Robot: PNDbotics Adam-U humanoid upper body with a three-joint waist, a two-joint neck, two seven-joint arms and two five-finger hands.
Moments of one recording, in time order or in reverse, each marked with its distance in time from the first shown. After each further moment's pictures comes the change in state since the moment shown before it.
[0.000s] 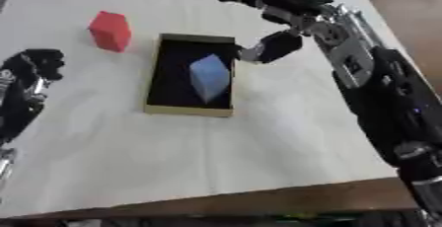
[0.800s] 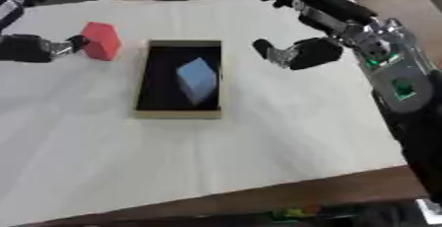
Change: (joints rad) left arm -0.416 0.410 -0.251 0.293 -0.252 0.082 -0.241; right arm 0.105 -0.046 -0.015 -0.151 -0.186 0.093 0.063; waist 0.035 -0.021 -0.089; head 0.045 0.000
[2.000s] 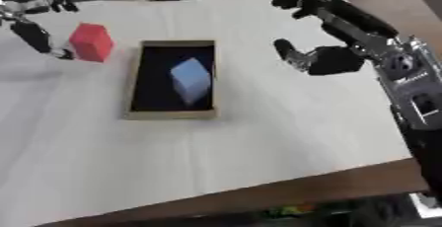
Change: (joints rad) left arm -0.297 -0.169 0.072 0.607 -0.423 -0.155 -0.359; right arm 0.053 0.000 -0.031 -0.008 -0.074 0.034 -0.020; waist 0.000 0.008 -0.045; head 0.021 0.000
